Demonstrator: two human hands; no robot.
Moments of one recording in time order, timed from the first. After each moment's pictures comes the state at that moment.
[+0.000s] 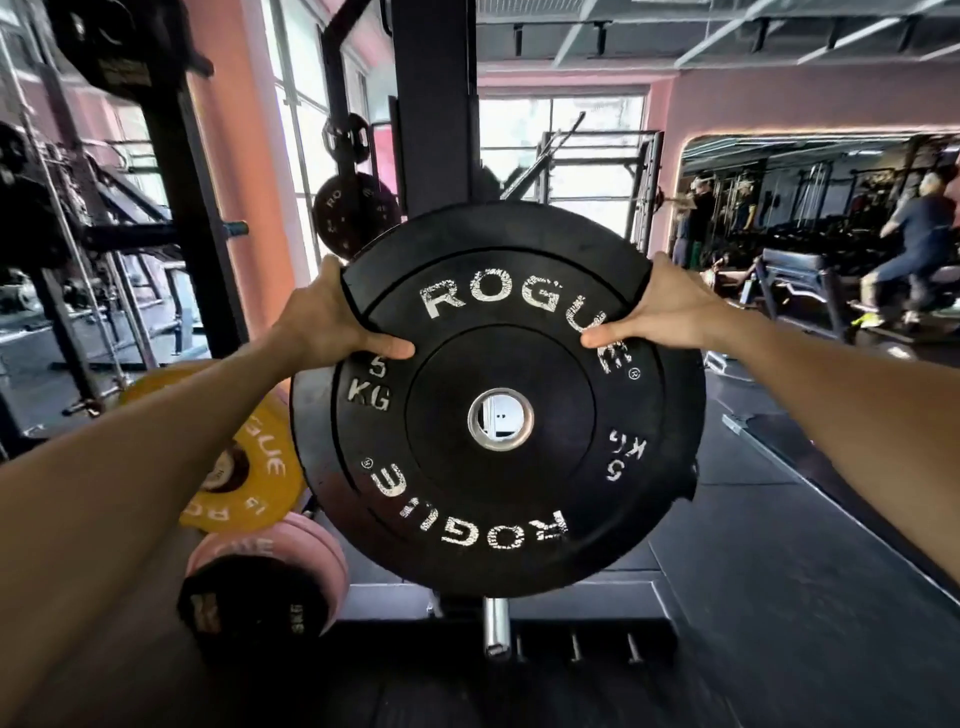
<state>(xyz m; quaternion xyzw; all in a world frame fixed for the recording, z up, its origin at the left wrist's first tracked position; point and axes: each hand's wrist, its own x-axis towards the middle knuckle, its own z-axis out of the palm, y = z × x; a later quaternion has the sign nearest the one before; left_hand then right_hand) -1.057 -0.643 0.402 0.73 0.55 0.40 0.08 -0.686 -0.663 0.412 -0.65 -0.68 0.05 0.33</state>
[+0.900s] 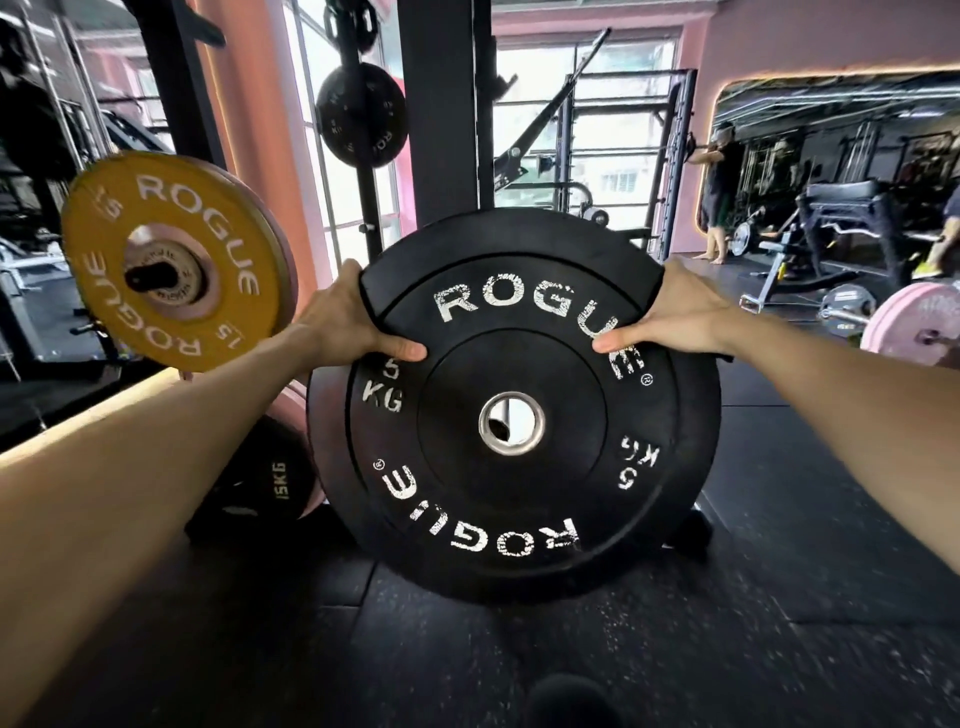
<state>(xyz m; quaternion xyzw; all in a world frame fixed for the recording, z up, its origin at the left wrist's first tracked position) -1.034 -0.668 -0.021 0.73 0.58 0.35 0.09 -0.662 -0.663 -0.025 -0.64 -0.71 0.06 0.30</state>
